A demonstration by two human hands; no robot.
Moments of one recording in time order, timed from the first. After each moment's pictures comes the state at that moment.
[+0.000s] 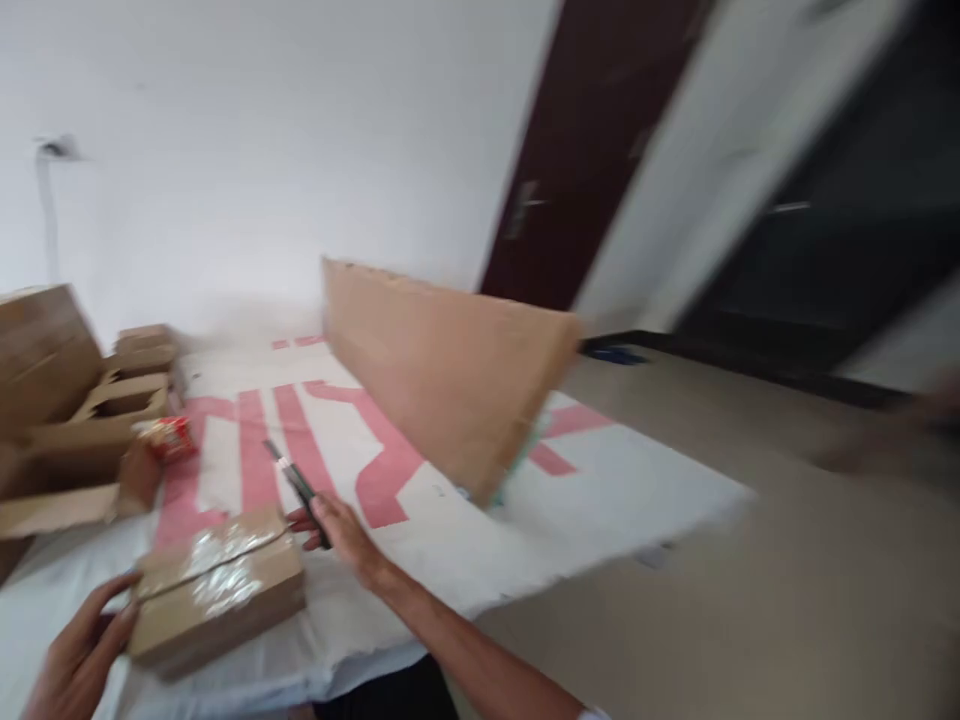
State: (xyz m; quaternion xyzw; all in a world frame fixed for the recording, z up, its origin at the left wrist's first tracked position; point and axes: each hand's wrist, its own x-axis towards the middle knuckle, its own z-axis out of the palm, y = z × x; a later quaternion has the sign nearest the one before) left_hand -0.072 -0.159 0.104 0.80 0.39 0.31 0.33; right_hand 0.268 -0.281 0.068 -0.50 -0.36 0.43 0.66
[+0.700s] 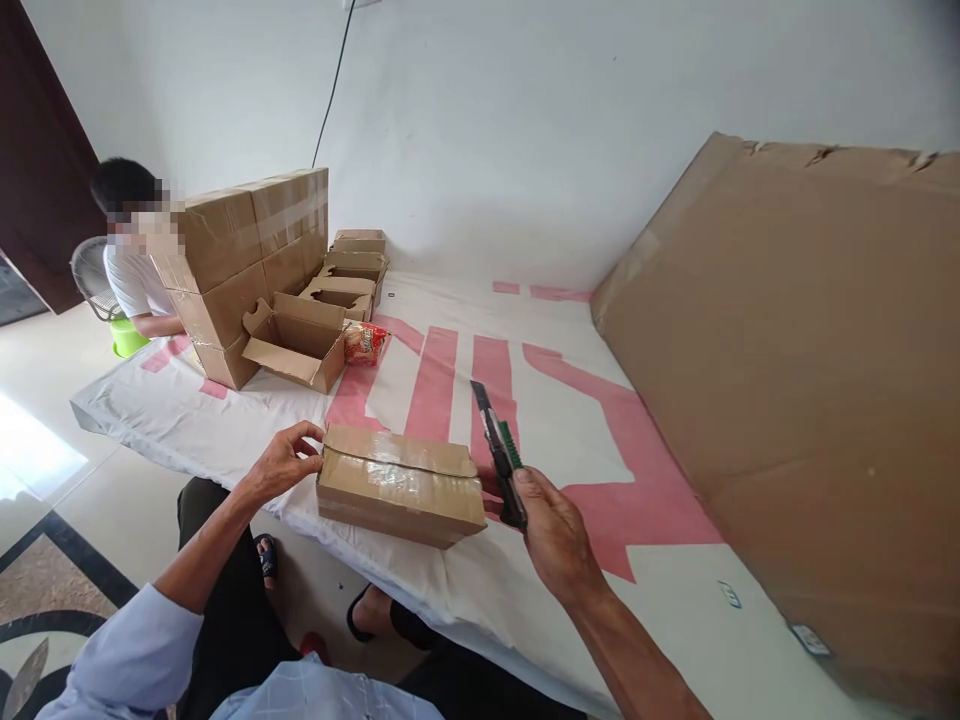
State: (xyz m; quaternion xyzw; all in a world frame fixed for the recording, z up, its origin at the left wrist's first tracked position) left_hand -0.072 -0.184 0.087 0.68 0.43 0.32 0.50; right_hand 0.269 -0.297 0.050 -0.58 -0.38 0.41 0.60
